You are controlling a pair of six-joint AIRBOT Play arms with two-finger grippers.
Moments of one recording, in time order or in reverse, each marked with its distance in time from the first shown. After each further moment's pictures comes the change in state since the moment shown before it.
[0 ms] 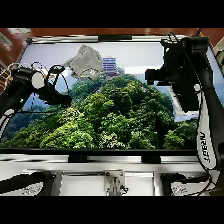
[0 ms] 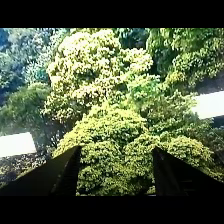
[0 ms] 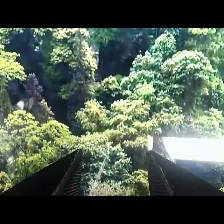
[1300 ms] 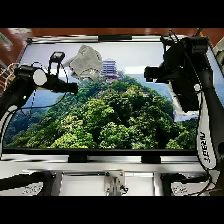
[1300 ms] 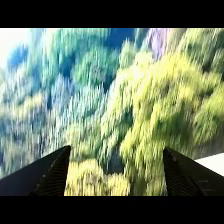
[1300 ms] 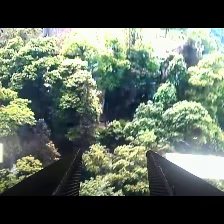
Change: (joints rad) left arm 0.006 -0.066 0.076 -0.071 0.314 -0.003; right arm 0.000 0.000 0.000 0.011 0.065 -0.029
